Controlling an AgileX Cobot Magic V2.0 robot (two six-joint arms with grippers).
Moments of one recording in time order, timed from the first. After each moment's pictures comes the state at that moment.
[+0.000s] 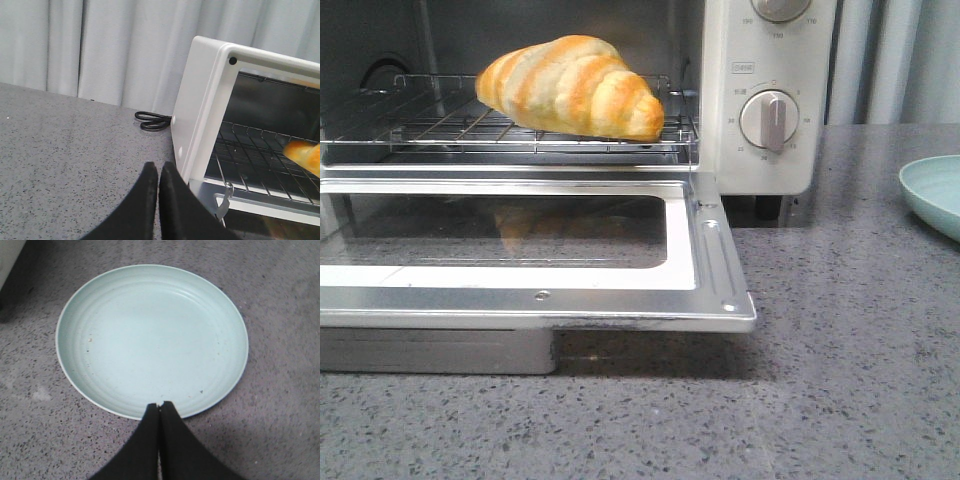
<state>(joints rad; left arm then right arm) 0.05 0.00 -0.15 -0.42 0.23 0.27 0.09 0.47 -0.56 -0.21 0.78 0.15</state>
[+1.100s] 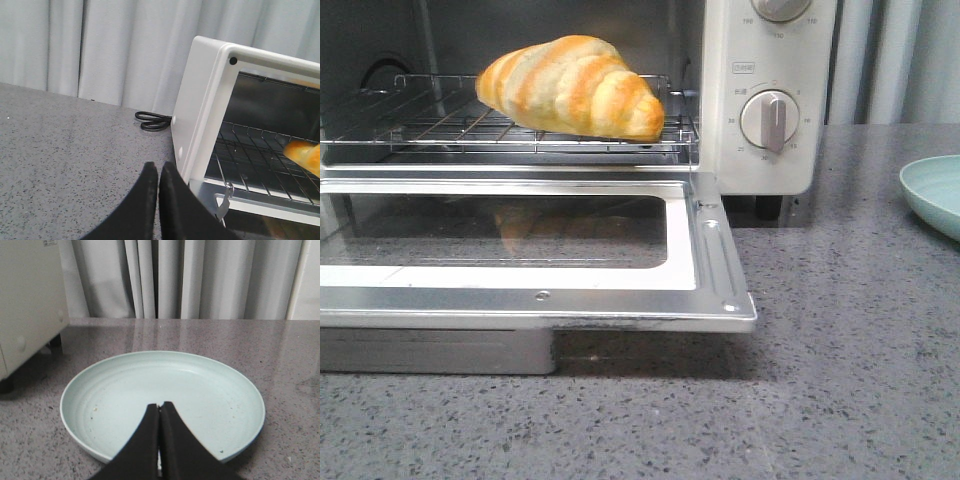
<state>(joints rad) 0.05 0.00 -0.15 -0.42 0.23 0.27 -0.06 0.02 0.01 -0.04 0.08 -0.03</state>
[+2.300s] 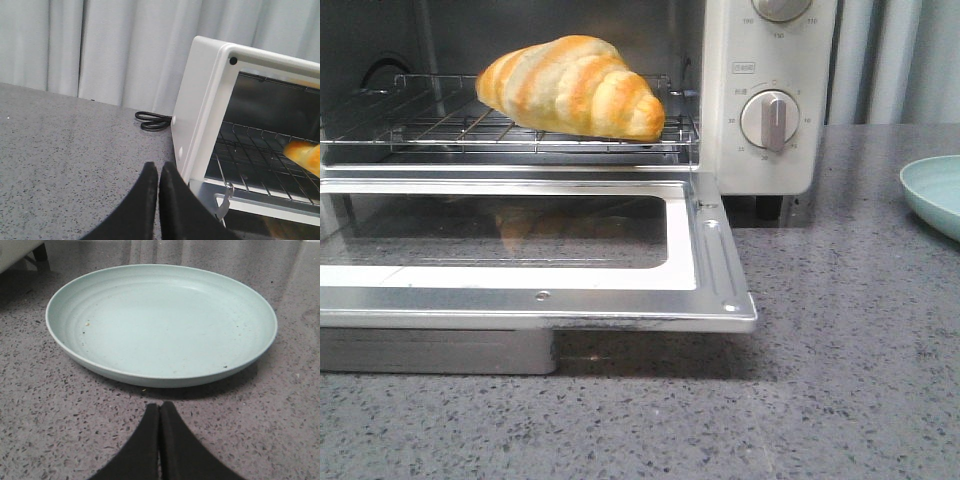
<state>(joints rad) 0.05 0.00 -0.15 -0.42 0.23 0.27 -0.06 0.02 0.01 -0.01 0.32 -0.07</state>
